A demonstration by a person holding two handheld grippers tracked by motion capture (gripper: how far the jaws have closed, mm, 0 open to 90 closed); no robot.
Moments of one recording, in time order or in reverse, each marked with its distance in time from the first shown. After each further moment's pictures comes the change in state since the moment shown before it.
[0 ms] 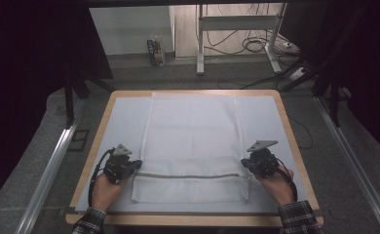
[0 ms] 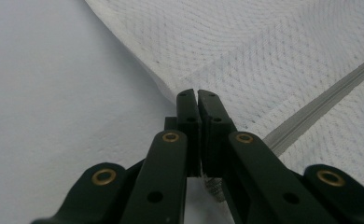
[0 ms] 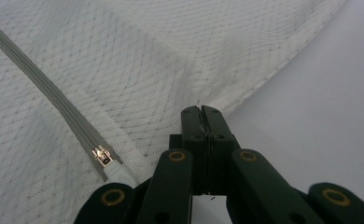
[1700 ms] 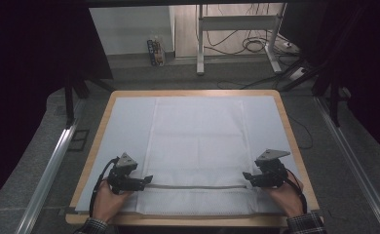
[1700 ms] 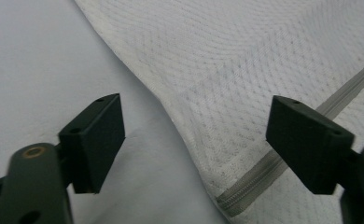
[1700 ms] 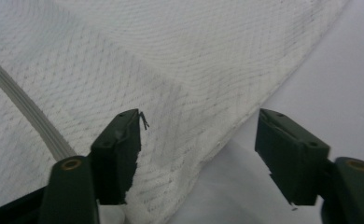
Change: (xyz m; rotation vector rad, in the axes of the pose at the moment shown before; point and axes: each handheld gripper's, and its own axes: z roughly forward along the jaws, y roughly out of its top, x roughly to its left) left arm -0.028 -0.016 -0.002 -0.029 -0.023 0.035; right arm -0.001 -0.033 -0.014 -0.061 -0.001 0.015
